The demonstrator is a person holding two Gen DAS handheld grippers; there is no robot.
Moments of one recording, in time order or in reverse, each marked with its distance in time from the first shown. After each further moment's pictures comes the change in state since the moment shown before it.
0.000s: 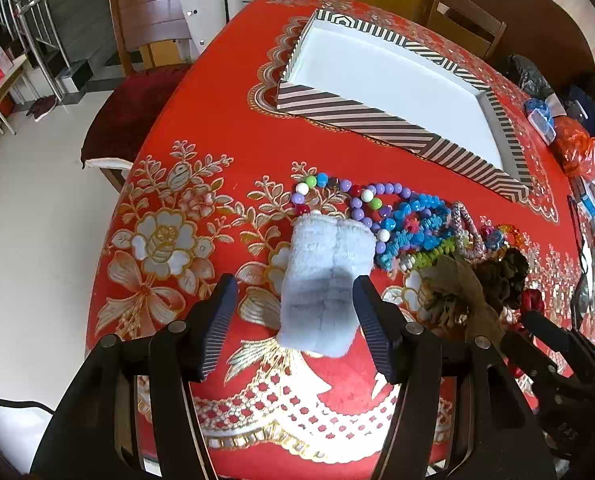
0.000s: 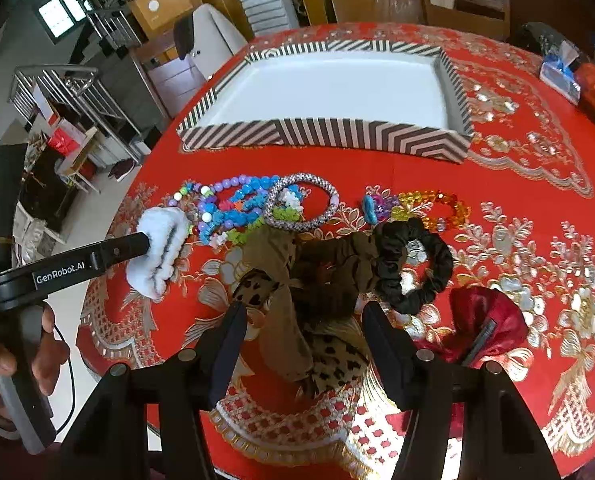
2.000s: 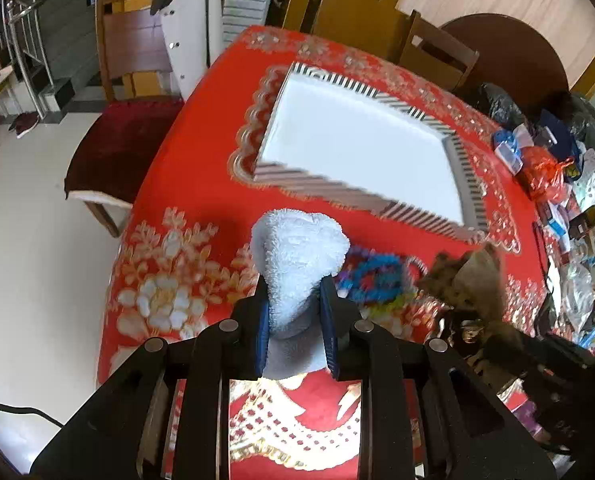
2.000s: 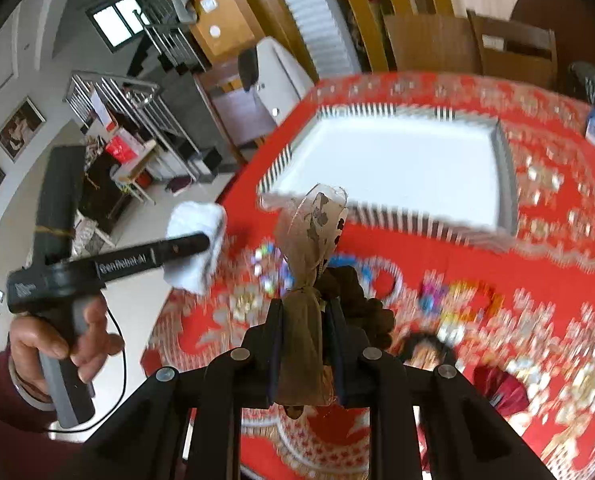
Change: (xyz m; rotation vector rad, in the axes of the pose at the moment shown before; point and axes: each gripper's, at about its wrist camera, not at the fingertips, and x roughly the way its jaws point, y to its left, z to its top) left arm -0.043 0.002 0.042 0.007 -0.094 -0.111; right arm -0.063 0.016 0.054 -0.087 -0.149 0.175
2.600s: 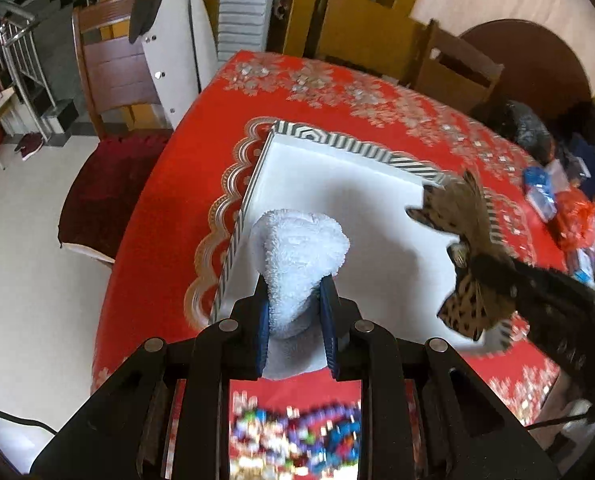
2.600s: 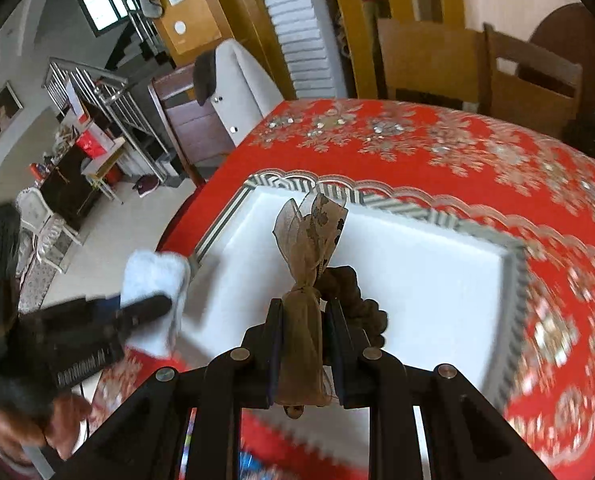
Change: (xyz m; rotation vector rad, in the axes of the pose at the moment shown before) left arm 0.084 -0.034 0.128 -0.001 -0.015 0.087; right arm 0.149 -0.078 0.179 -0.061 0.096 -0.070
